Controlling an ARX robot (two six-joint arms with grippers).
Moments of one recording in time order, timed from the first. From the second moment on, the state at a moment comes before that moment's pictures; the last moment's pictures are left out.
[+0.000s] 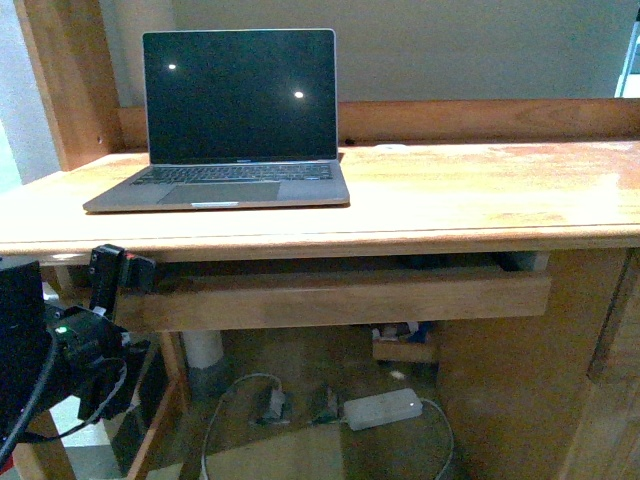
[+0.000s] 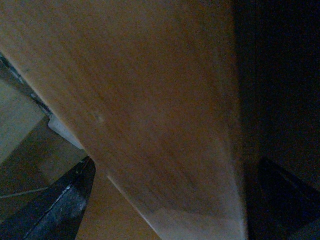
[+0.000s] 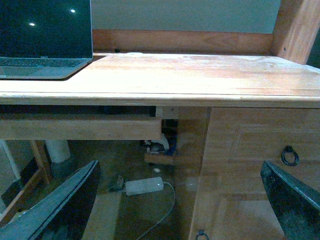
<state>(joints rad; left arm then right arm) -0.09 2.22 0.94 1.06 0.08 -1.26 0.00 0.01 0.02 0.01 0.00 0.00</state>
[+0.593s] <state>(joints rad) -0.09 2.29 1.05 0.95 0.07 -1.30 0.00 0.01 0.02 0.01 0.00 0.00</state>
